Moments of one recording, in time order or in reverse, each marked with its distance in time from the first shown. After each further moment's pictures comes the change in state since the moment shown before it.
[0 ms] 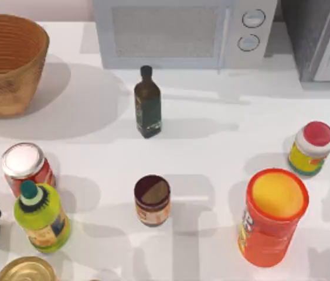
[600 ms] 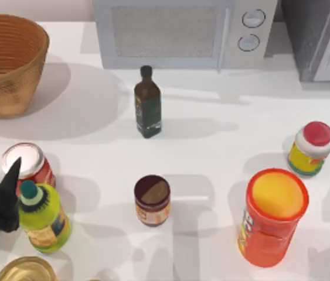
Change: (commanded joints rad) left arm -0.029 0.351 0.197 -0.089 0.248 0.210; right arm 0.000 0.000 0.000 0.000 0.000 0.000
